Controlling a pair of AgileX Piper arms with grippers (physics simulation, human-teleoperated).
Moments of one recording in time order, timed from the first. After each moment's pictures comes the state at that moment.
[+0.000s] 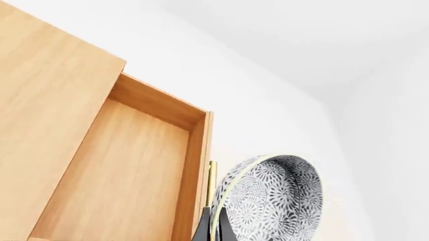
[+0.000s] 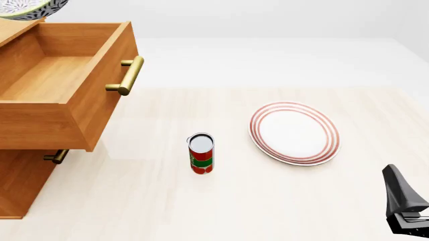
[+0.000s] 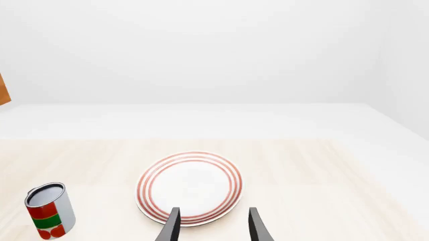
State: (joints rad) left arm -0.12 0.90 -1.41 0.89 -0.57; right arm 0.00 0.00 -0.01 0.01 0.00
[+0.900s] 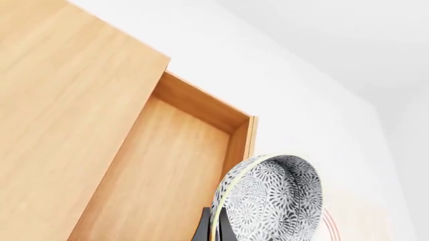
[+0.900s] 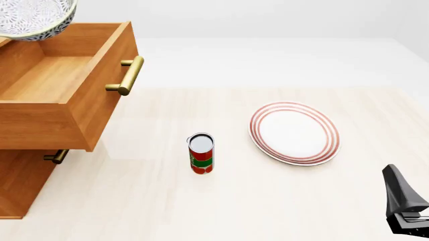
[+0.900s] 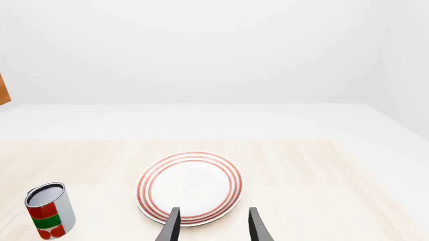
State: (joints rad) left arm 0.02 0.99 -1.38 0.90 -0.52; right arm 0.00 0.00 -0.01 0.01 0.00
